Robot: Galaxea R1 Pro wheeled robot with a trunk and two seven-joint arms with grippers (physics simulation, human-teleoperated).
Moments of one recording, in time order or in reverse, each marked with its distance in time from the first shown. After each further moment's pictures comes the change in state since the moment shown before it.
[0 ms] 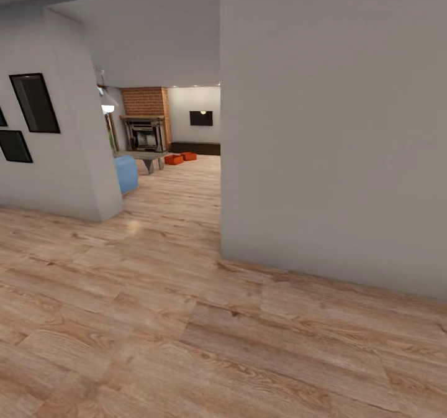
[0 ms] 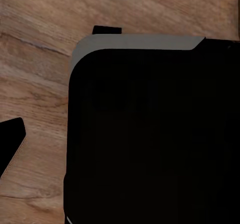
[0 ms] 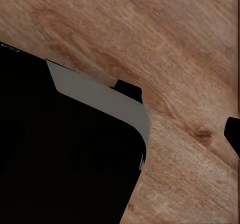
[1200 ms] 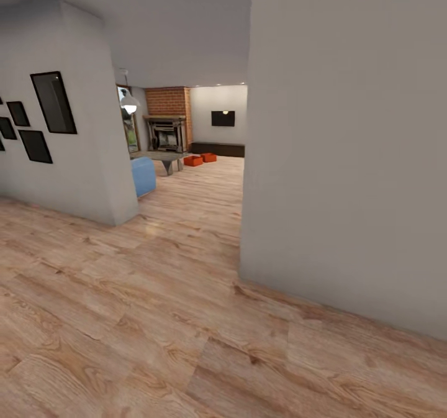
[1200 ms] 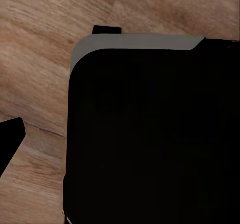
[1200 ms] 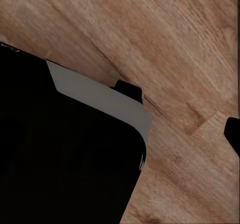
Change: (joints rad) left arm 0.000 0.000 0.000 0.000 0.000 0.000 0.000; right arm 0.000 0.000 0.000 0.000 0.000 0.000 0.000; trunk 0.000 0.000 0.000
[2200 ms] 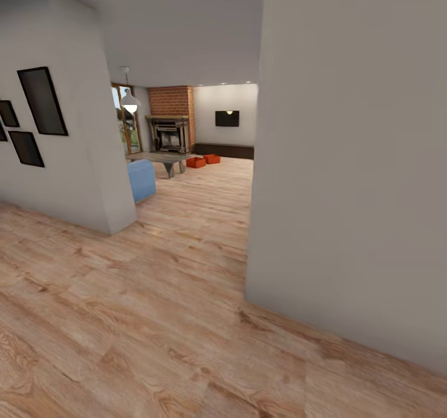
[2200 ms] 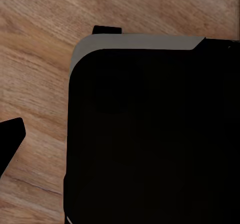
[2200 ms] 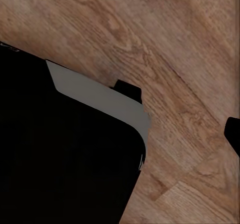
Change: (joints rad) left arm 0.000 0.000 0.000 0.000 0.000 0.000 0.000; right arm 0.000 0.002 0.002 0.000 0.003 0.002 -0.004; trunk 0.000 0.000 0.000
